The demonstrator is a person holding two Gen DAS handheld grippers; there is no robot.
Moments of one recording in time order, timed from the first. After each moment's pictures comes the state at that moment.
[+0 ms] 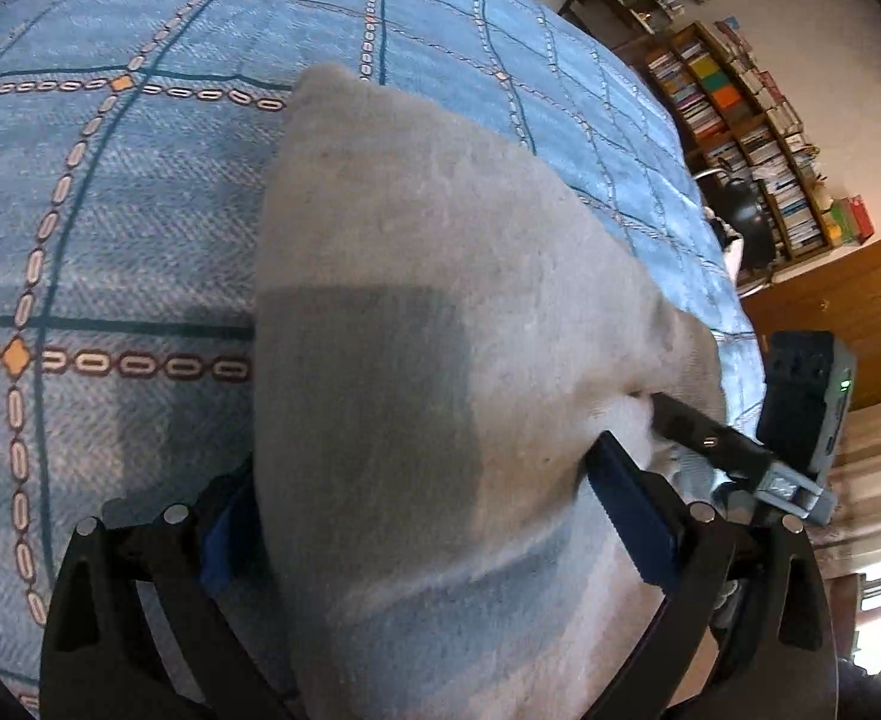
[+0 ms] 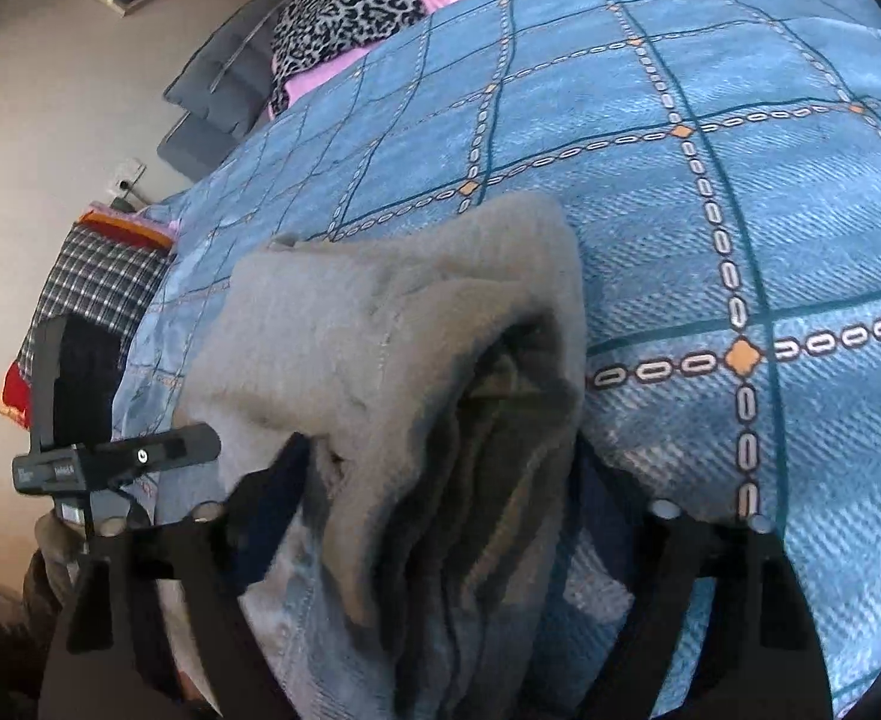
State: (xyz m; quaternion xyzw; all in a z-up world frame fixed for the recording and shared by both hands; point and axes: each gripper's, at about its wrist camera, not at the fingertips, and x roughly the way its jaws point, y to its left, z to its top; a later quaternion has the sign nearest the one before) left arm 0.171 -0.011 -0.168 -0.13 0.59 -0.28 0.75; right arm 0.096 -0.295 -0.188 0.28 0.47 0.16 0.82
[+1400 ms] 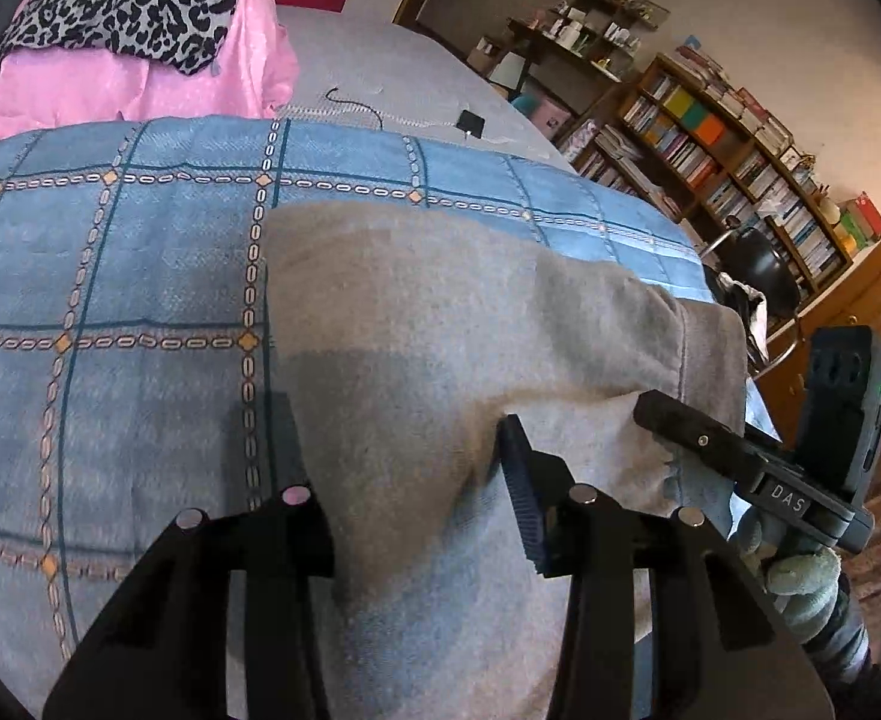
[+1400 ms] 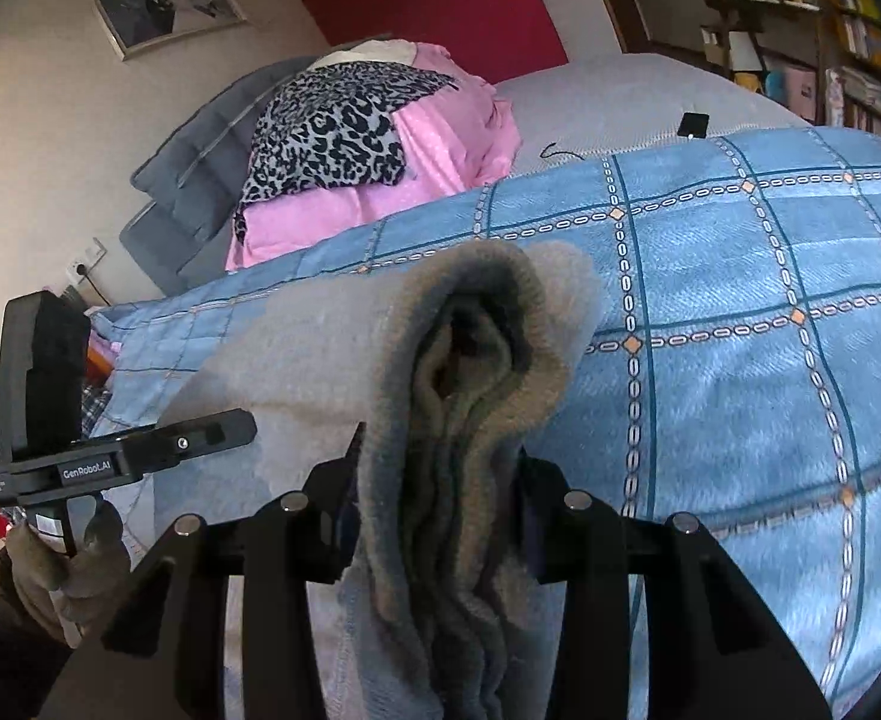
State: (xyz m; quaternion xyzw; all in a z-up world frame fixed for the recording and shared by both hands) left arm 0.470 -0.140 -0.095 -0.06 0.48 -0.29 0.83; right arm 0.375 -0.395 -0.124 0.22 0.37 0.10 0.90
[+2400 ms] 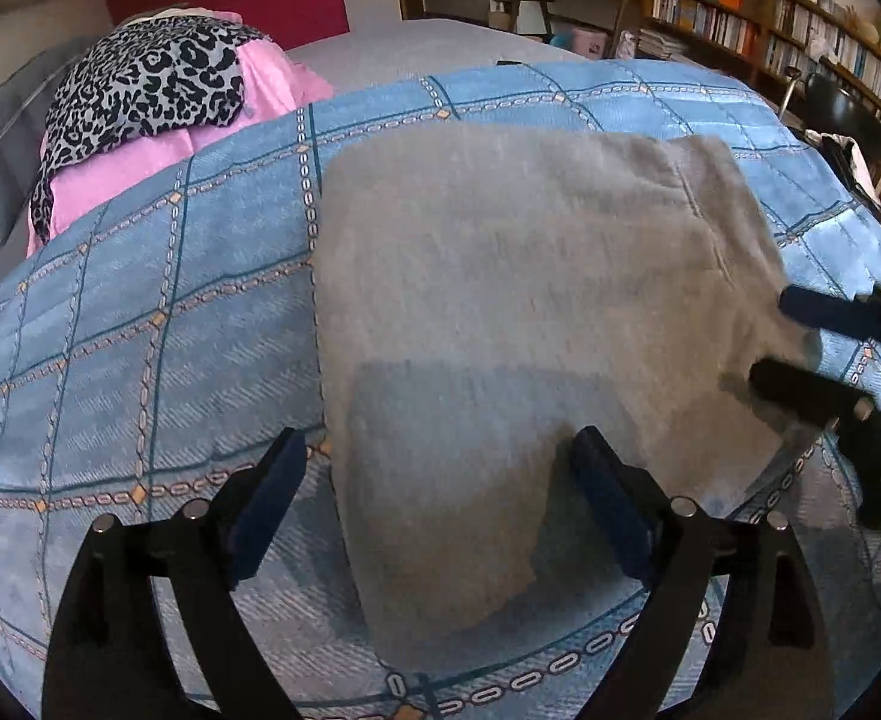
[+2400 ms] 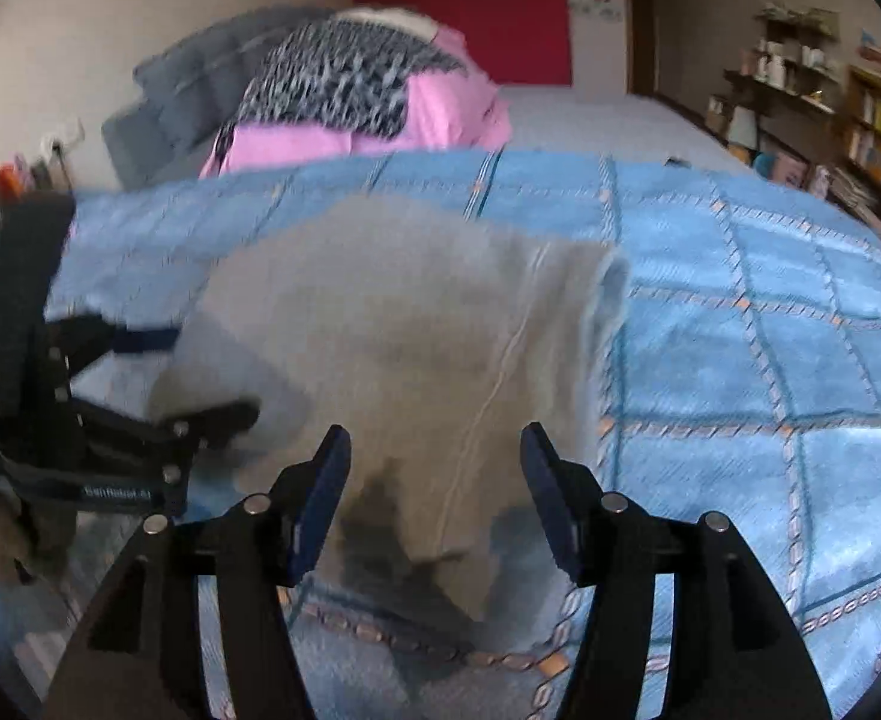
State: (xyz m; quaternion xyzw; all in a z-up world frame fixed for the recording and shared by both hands) left arm 0.387 -0.156 -0.134 0.16 0.45 -0.19 0.86; right arm 0.302 -0.336 -0.143 0.07 0.39 0.06 0.91
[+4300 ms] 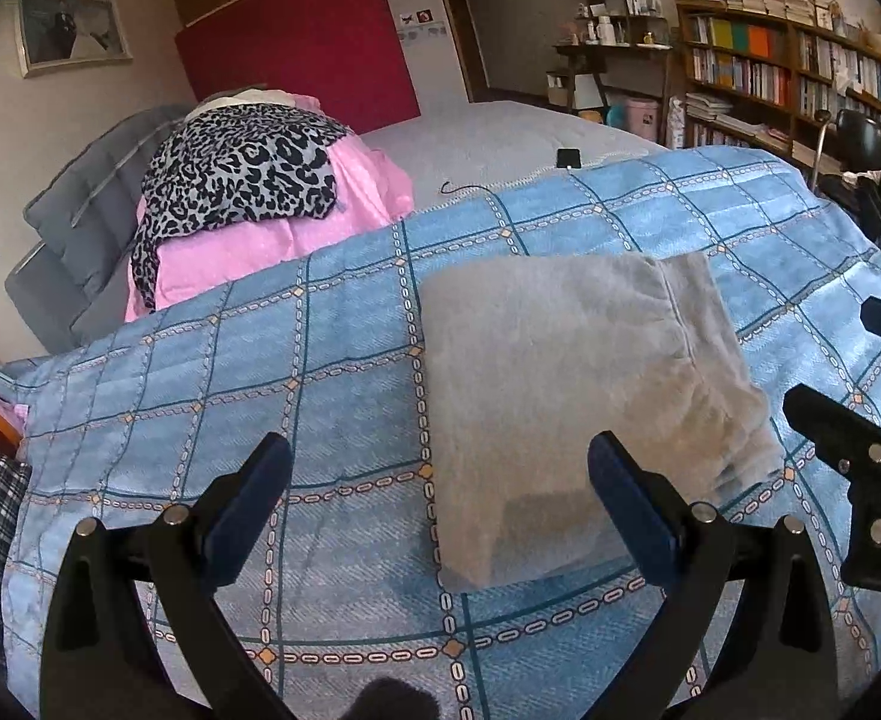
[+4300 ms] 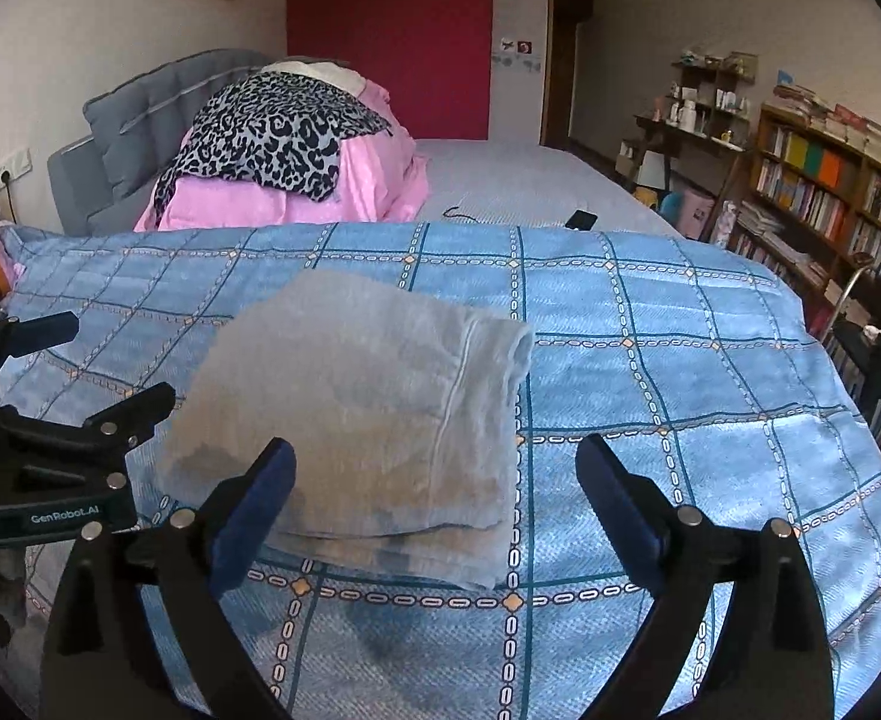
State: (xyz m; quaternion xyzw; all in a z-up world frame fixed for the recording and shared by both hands) left arm 0.319 -0.150 -0.038 0.18 0.34 -0.11 0.92; right arm 0.240 -0.322 -0.069 0.05 0.33 -0.06 0.94
